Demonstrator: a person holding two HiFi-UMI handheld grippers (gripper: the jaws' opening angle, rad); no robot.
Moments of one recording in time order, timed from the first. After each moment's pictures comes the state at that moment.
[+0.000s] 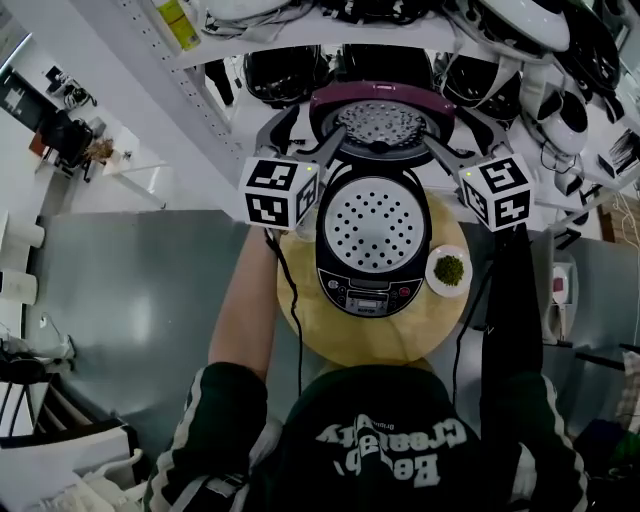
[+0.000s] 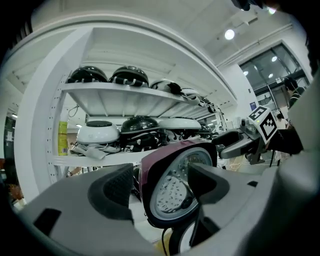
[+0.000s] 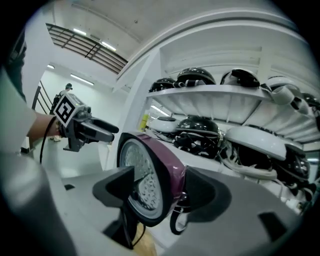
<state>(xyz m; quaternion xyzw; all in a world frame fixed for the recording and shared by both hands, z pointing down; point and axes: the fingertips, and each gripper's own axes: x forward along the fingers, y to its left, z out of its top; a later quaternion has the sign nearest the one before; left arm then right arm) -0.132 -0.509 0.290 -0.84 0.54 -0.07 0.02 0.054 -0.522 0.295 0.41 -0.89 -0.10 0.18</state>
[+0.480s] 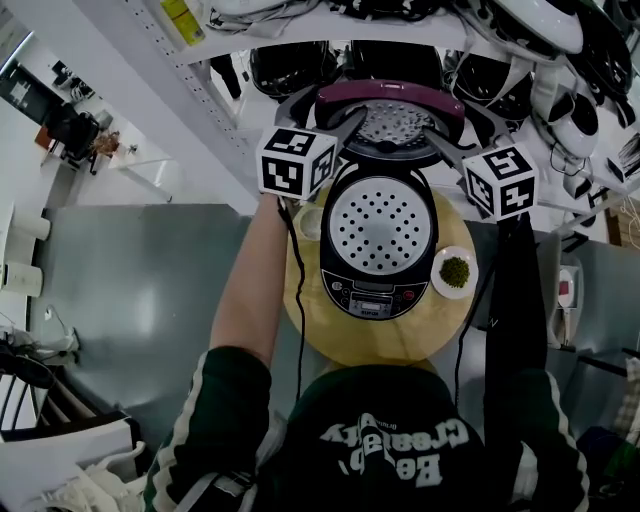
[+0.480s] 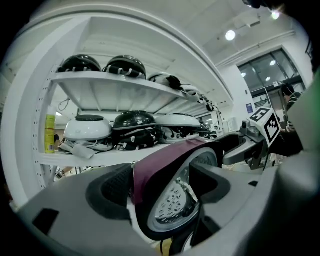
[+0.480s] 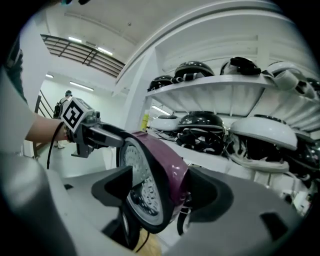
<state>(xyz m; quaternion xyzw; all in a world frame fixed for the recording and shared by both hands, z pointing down) -0.114 -0.555 0.294 -0.86 0.51 -0.08 0.01 0.044 -0.547 0.306 0.39 -0.90 -0.07 0.17</state>
